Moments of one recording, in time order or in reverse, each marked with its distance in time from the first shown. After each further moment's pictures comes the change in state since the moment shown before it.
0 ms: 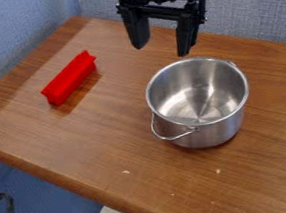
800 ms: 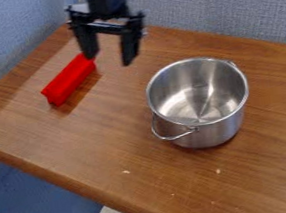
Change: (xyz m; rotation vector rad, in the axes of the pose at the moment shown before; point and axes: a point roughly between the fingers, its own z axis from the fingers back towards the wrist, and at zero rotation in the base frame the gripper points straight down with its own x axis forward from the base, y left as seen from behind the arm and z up) arm -0.001 0.092 -0.031 0.032 0.024 0.119
